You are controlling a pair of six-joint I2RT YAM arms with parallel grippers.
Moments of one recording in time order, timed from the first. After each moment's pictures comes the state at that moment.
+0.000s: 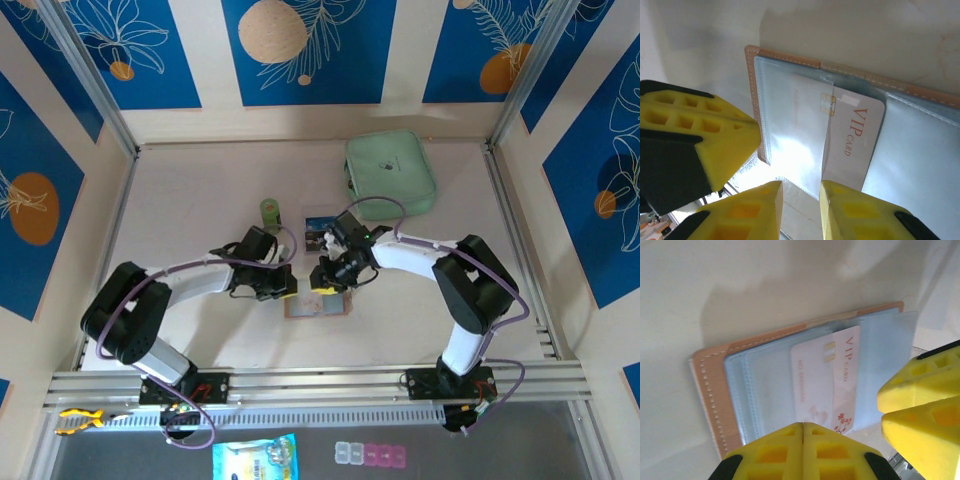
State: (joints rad) left arm -0.60 1.55 0.75 -0.29 0.50 -0.73; right arm 0.68 1.74 1.02 -0.49 -0.60 0.69
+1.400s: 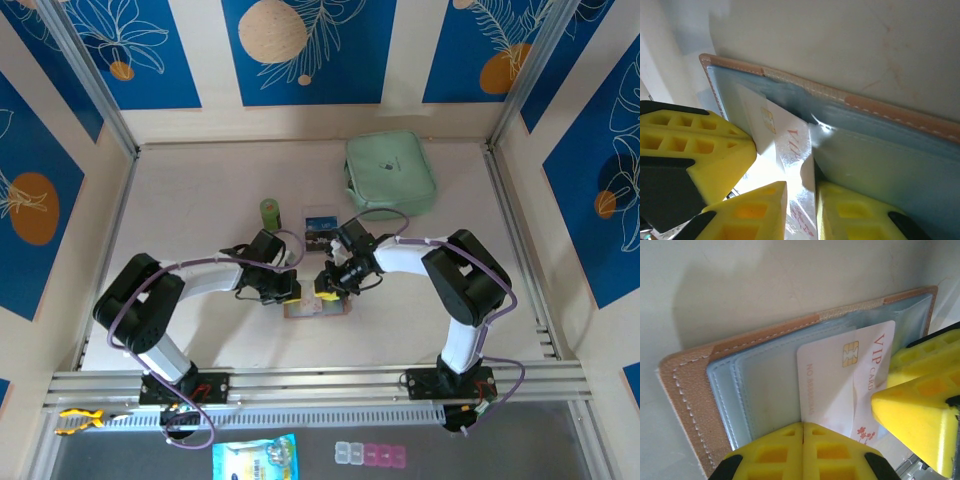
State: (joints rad) left arm -0.64 1.63 0.77 -0.30 0.49 -0.73; right arm 0.64 1.80 0.92 -0.32 -0.70 0.75
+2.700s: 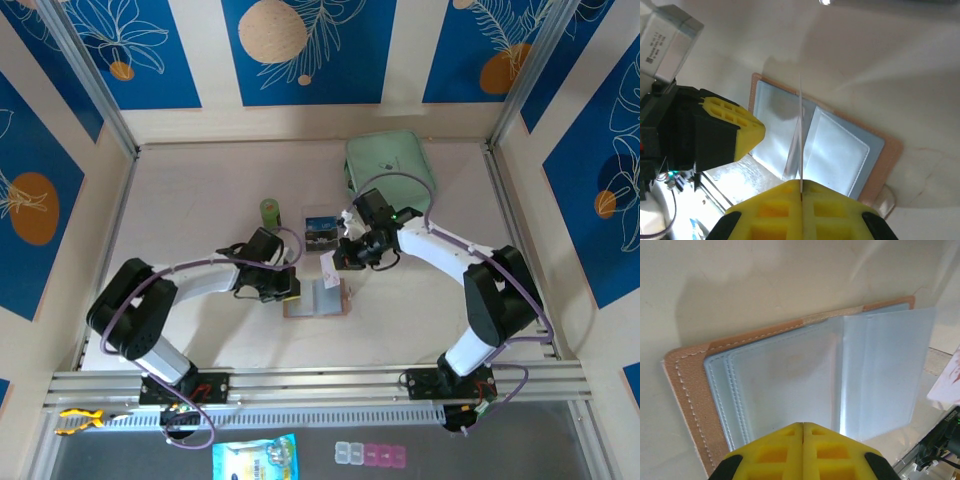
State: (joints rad) left arm -0.63 1.57 0.77 -0.31 0.47 -0.73; right arm 0.53 1.61 1.12 -0.70 -0.53 0.31
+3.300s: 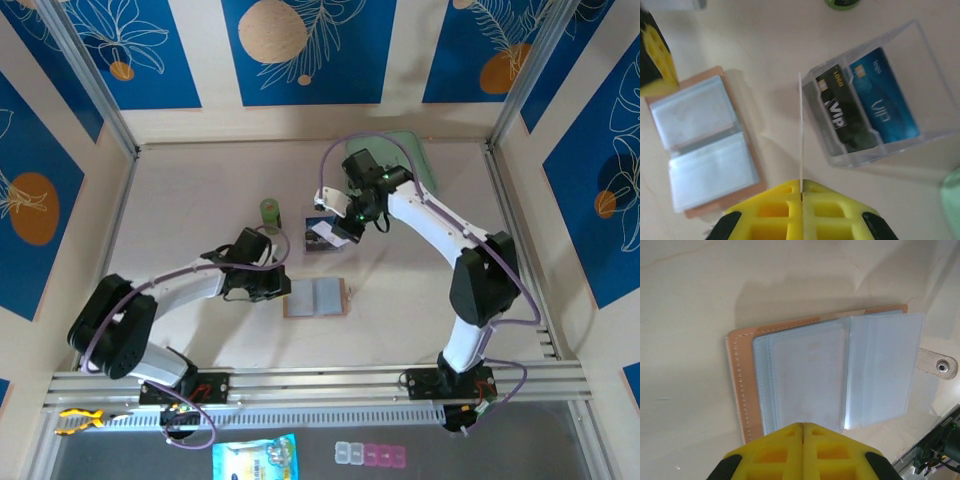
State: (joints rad) left arm -0.57 1.44 0.71 -0.34 0.44 -0.73; right arm 0.52 1.79 1.59 -0.99 -0.32 -0.66
